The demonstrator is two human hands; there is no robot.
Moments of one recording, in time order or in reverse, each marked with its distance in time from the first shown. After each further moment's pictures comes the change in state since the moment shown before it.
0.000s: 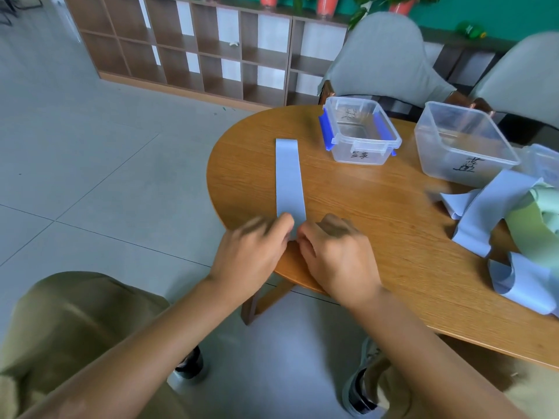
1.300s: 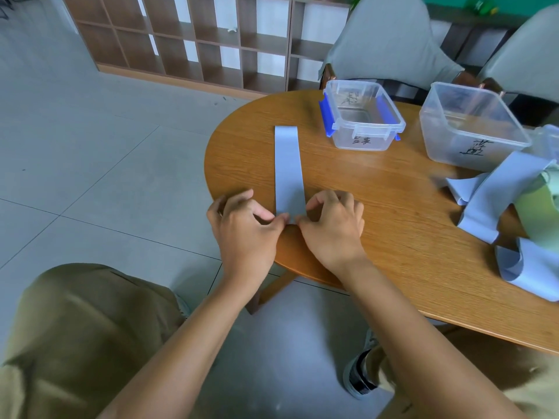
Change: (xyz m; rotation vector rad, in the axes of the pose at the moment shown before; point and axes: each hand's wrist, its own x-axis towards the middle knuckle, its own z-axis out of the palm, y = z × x) left_hand 0.008 0.011 0.024 -0.346 0.130 -0.752; right_hand 0.027 -0.006 0.009 0.339 -0.381 0.773
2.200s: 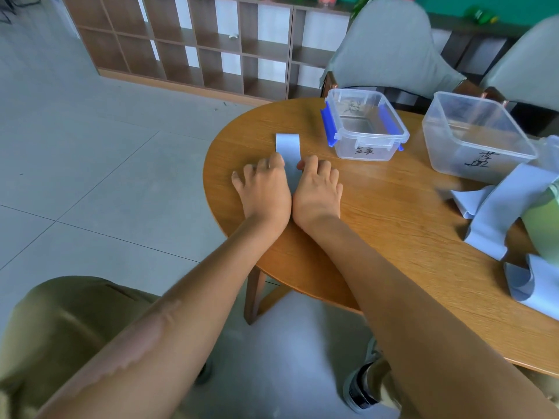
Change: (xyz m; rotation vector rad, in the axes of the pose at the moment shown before) left_hand 0.082 0.022 0.060 0.464 -0.145 0.121; right_hand 0.088 -0.022 0.037 -0.150 0.141 -0.122
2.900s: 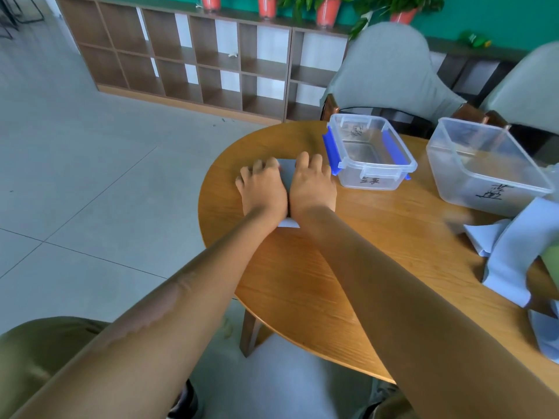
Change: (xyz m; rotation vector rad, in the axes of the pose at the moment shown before) left_hand 0.080 -0.009 0.040 -0.157 -0.004 -0.038; right_hand 0.083 -0.014 0.019 -0.268 0.068 -0.105
